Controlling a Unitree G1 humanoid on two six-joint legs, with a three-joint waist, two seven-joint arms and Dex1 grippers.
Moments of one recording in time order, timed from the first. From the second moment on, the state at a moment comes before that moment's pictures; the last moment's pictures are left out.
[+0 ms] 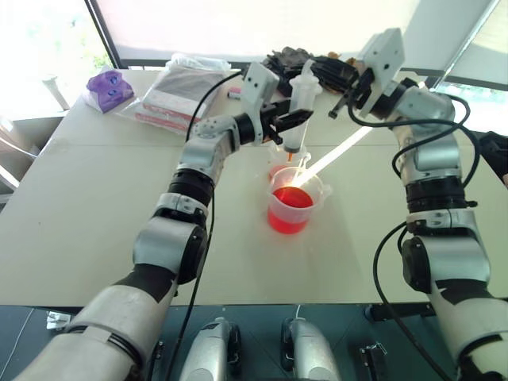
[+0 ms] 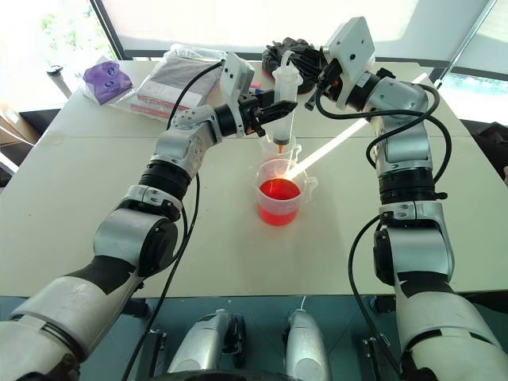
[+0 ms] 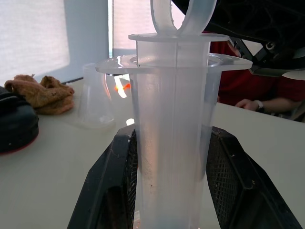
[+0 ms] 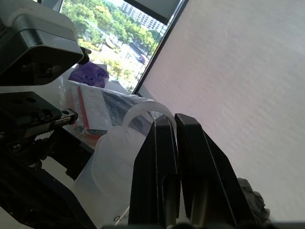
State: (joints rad) left arm -1.26 0.07 0.07 0.92 -0.20 0.12 -0.87; right arm -1.07 -0.51 -0.04 0.55 0.14 -0.12 0.88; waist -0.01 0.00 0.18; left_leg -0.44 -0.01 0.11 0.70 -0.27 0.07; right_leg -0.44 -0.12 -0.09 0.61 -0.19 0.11
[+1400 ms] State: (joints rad) left arm -1.12 0.58 -0.01 0.26 -0.51 1.58 -0.67; right arm -0.63 -0.92 -0.14 -0.43 0.77 0.73 1.05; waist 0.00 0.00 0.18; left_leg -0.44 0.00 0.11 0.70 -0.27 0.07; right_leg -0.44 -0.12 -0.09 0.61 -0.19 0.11
